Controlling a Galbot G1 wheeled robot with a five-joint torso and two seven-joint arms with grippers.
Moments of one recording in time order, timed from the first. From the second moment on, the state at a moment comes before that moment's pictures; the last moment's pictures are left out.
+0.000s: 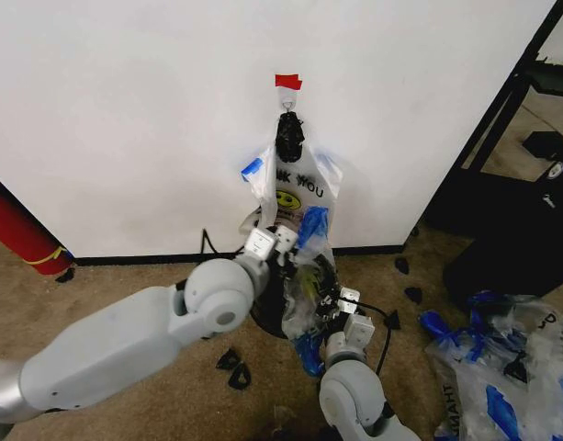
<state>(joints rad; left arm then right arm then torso) 0.34 -0.83 0.45 -2.09 -1.20 0.74 -0.67 -1.32 1.44 0.07 2.02 0.40 -0.30 0.67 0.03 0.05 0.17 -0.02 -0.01</state>
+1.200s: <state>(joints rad) 0.44 -0.71 0.33 -2.41 -1.31 0.74 -0.72 -1.35 1.43 0.13 2.03 0.42 -0.26 0.65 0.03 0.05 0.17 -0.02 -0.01</state>
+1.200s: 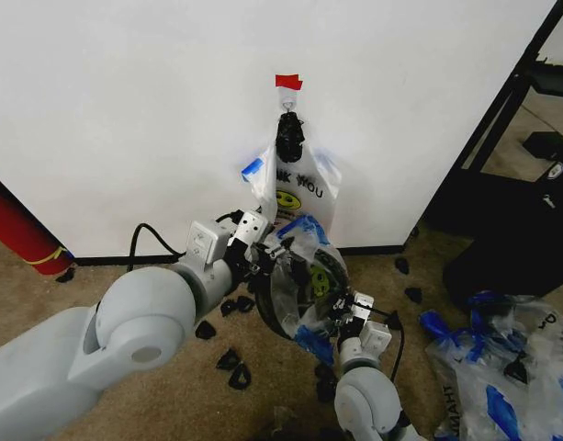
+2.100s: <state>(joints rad) 0.31 -0.85 0.73 -2.14 -1.20 0.74 -0.91 -1.32 1.44 0.16 1.98 0.37 -0.26 0.65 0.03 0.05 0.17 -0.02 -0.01</state>
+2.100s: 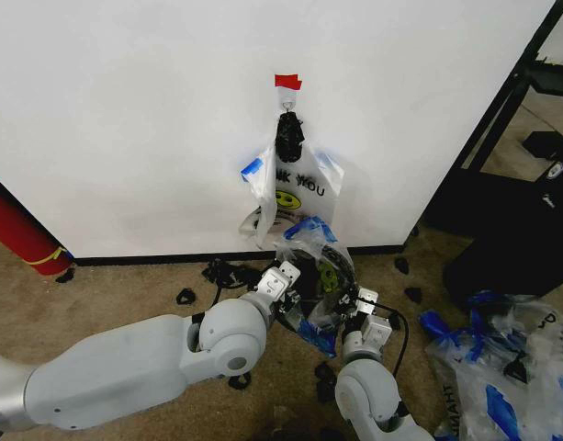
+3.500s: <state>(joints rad) 0.53 -0.70 0.35 -2.15 -1.37 0.74 -0.84 -1.38 1.35 0.26 2.08 0.75 -0.25 0.50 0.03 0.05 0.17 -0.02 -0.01</state>
